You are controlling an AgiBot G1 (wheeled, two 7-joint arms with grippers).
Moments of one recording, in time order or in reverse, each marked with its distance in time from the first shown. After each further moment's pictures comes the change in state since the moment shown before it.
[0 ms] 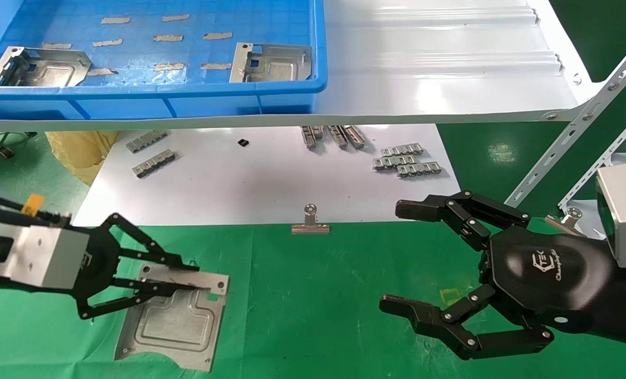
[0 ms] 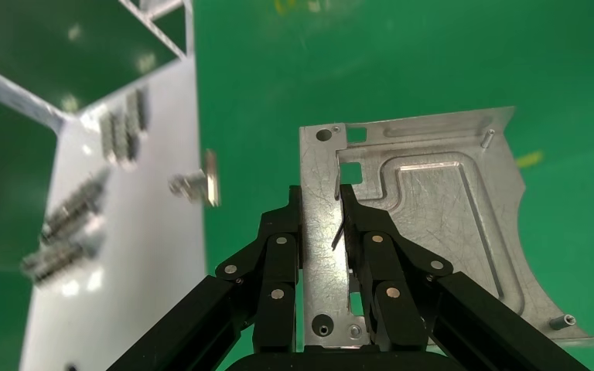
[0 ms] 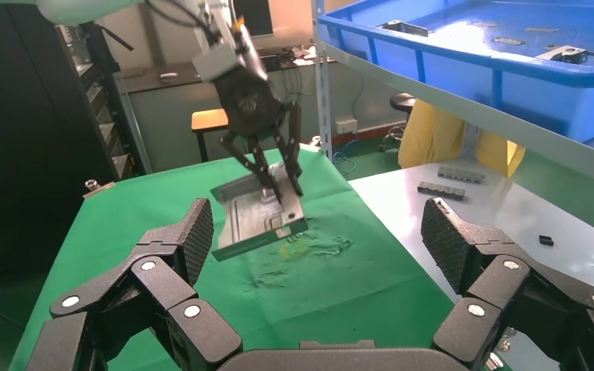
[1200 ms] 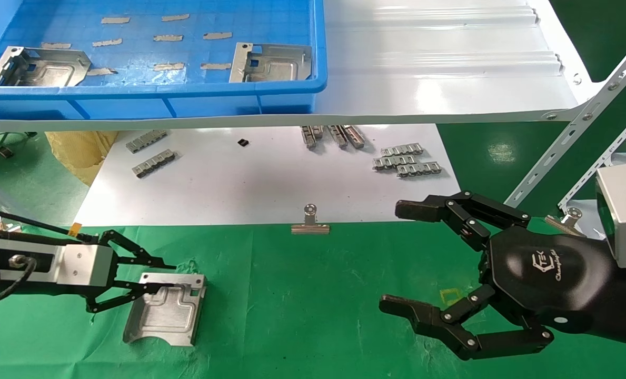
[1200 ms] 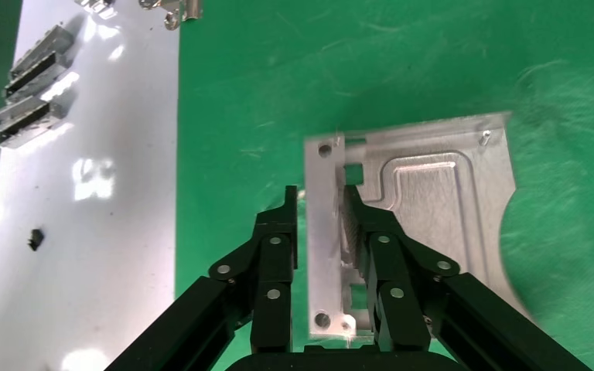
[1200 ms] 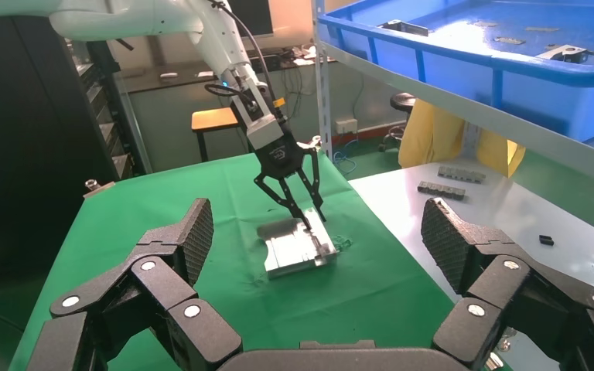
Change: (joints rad) left arm 0.088 0.083 0.097 0.301 0.019 -0.108 0.262; right arm 0.000 0.000 0.000 0.000 0.000 0.000 0.000
